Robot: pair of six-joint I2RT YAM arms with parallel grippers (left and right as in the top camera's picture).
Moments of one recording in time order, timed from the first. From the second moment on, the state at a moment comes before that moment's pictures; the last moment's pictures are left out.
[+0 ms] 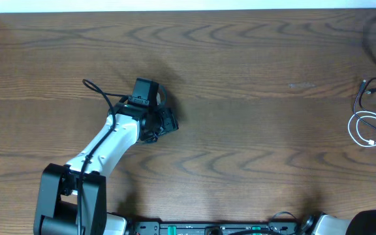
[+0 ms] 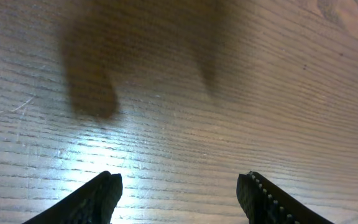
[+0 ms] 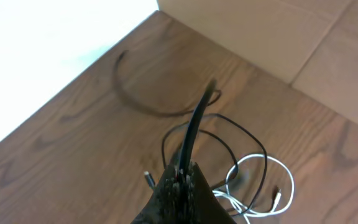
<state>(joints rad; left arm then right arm) -0.26 1.59 0.91 -0.58 0.25 -0.59 -0.52 1.48 1.50 -0.66 0.17 0.29</state>
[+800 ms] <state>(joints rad) -0.26 1.59 0.91 -0.60 0.25 -0.59 -0.52 1.54 1.50 -0.53 -0.22 0.18</state>
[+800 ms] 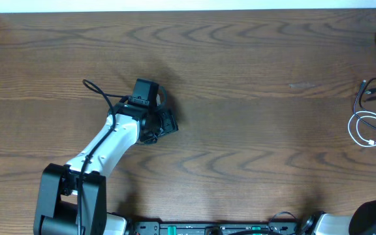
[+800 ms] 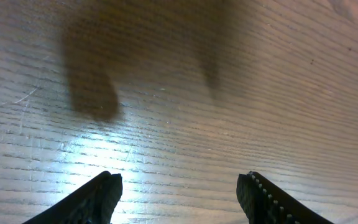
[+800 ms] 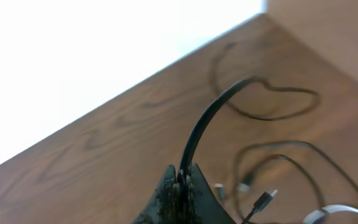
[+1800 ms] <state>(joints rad) -0.26 1.59 0.91 -0.60 0.25 -0.59 -0.58 1.51 1.50 -0.75 -0.11 0.30</state>
